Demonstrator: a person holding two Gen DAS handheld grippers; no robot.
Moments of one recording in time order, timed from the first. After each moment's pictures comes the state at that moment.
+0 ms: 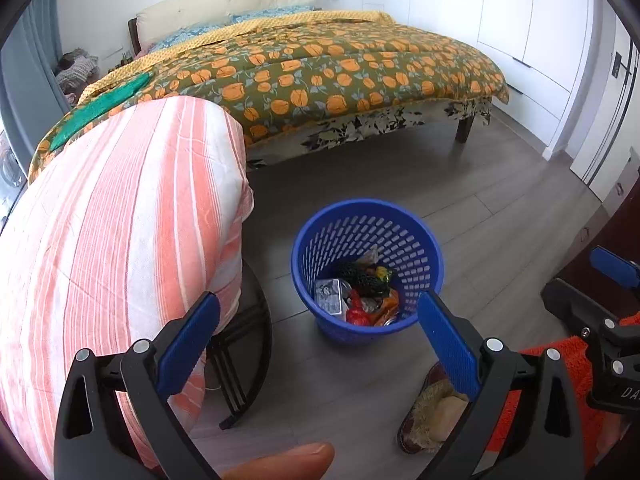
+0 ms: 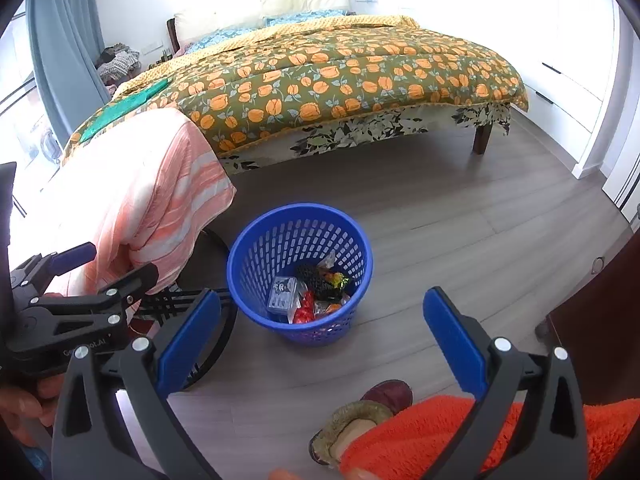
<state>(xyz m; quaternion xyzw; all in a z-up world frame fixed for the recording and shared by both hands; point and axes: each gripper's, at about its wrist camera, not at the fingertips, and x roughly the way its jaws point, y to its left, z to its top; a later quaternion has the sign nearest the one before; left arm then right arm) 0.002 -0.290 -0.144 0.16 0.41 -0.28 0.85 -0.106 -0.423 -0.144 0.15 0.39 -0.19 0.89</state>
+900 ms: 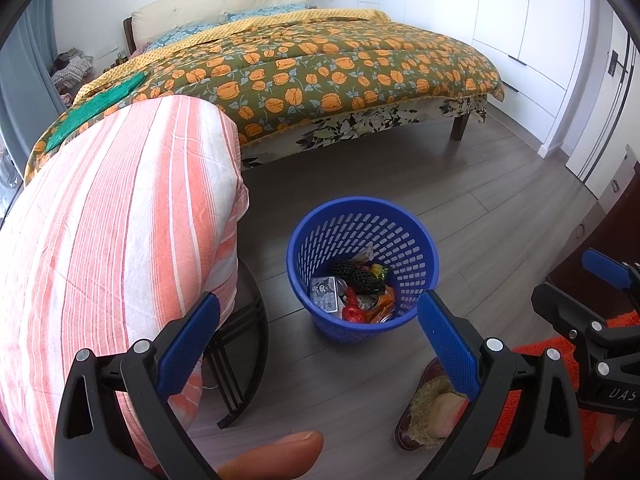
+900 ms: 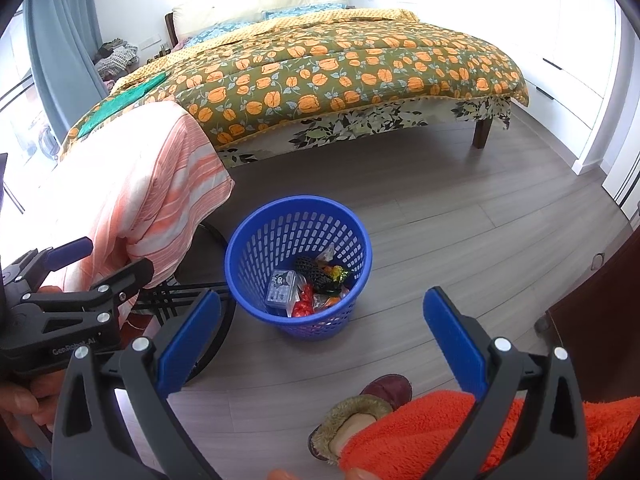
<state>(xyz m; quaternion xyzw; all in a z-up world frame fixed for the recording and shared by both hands) 0.001 -0.293 -0.145 0.16 0.42 -0.29 0.85 -0.106 -0.423 -0.148 0.16 0.40 -0.19 0.88</state>
